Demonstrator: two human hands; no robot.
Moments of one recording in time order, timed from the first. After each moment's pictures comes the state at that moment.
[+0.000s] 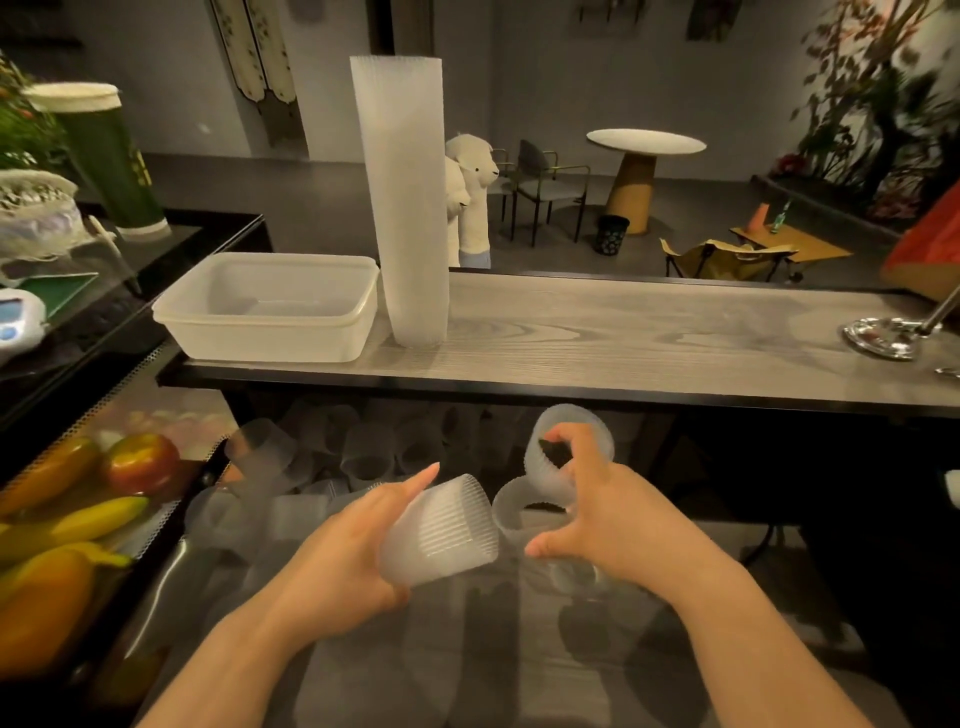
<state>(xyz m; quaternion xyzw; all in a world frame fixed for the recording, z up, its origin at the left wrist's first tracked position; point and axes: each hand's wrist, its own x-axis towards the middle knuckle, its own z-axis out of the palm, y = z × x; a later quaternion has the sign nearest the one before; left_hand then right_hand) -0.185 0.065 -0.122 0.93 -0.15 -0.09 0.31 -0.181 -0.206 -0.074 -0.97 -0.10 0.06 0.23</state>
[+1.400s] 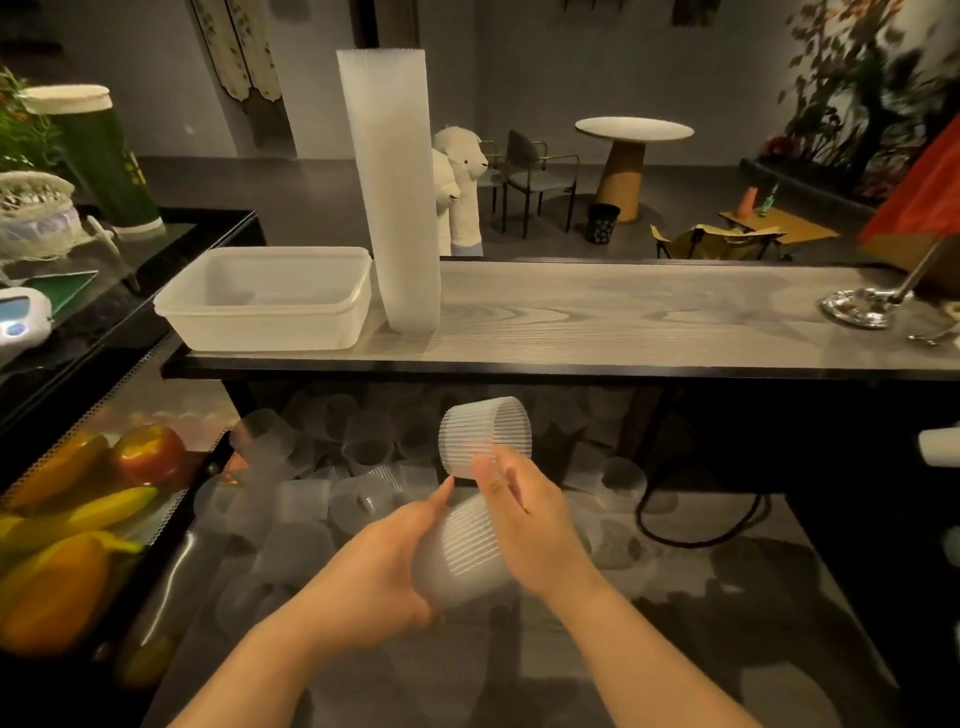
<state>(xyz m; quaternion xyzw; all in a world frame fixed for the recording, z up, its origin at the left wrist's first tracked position) -0.210 0.047 -0.135 0.91 -0.18 -0.15 0.33 -0.206 -0.139 -0.123 -0.80 -0.06 -0.05 0.60</state>
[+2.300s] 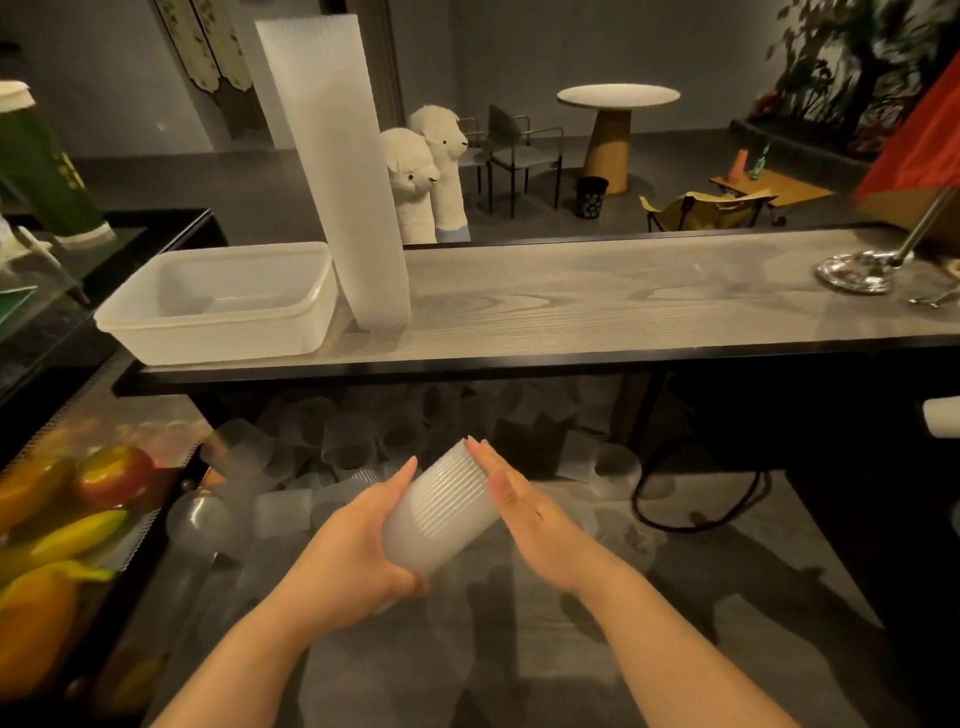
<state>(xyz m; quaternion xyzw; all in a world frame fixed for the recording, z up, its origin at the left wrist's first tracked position) -0.179 0.042 -0.146 0.92 -0.10 -0.12 0.35 -0.186 -0.180 -0.150 -0.79 -0.09 0.15 0.59</state>
